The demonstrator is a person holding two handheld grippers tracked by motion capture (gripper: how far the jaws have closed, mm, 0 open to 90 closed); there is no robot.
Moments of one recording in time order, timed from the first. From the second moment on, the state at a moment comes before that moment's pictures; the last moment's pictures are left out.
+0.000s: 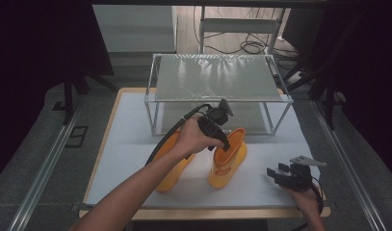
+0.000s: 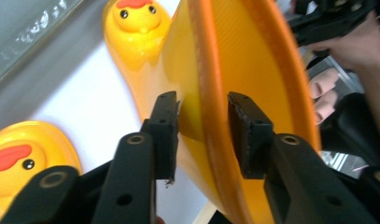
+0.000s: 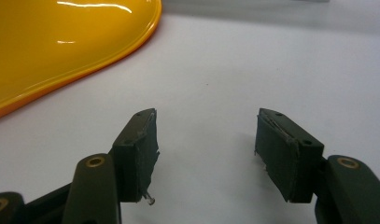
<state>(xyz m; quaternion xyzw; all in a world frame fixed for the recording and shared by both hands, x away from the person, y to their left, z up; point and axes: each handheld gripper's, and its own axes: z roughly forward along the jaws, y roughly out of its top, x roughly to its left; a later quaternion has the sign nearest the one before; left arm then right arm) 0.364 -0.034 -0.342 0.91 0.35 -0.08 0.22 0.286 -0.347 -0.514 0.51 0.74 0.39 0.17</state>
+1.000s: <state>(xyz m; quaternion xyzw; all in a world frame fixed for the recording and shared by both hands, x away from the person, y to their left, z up) 0.348 0.023 -0.302 0.88 0.35 -0.07 0.31 0.285 -0.351 -0.514 0.52 0.74 0.39 0.18</state>
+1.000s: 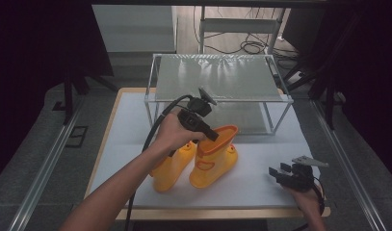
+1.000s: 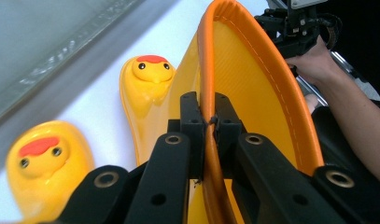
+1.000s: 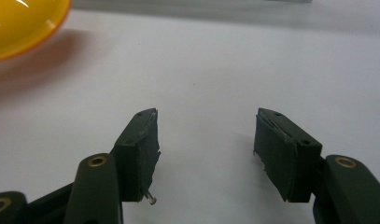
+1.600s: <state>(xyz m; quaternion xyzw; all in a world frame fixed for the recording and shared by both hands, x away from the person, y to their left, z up) 0.320 0.077 -0.340 0.88 0.37 -0.04 0.31 0.286 -0.350 -0.515 0.52 0.74 0.39 0.18</state>
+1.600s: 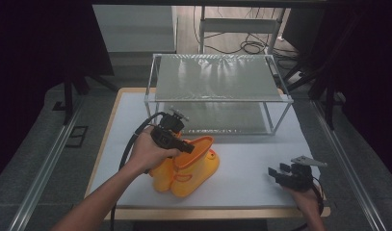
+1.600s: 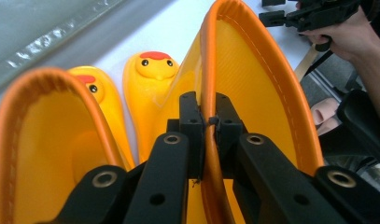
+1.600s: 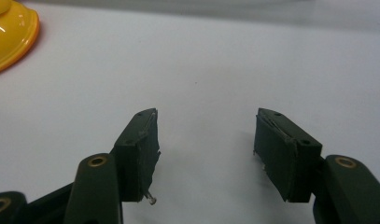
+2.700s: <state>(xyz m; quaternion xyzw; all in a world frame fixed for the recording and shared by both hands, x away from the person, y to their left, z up) 0.309 0.119 -0.313 0.86 0.38 -0.05 0.33 0.285 -0.349 -0.514 0.52 0.74 0.39 0.18</state>
